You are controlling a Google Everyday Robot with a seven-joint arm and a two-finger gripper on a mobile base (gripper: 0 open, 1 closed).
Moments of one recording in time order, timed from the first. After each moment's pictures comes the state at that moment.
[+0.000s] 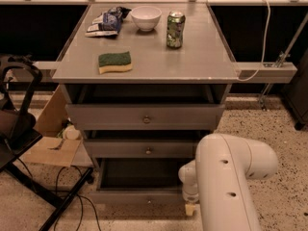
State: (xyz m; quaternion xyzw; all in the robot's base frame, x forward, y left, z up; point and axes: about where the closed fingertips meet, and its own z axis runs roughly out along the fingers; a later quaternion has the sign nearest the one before) arm 0.476 -0.186 0.147 0.64 -0.76 -0.06 0.10
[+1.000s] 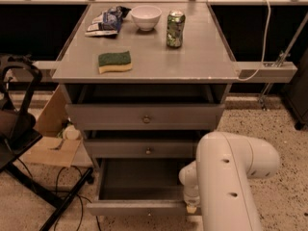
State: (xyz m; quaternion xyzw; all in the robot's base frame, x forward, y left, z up) arm 0.468 -0.189 0.156 0.64 -0.76 -0.06 0.11
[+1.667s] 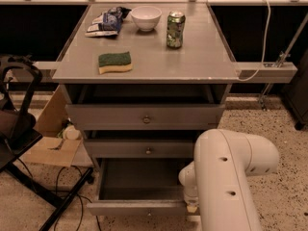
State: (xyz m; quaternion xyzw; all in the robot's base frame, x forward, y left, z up) arm 0.467 -0.193 0.162 0.64 -0.76 -0.04 0.11
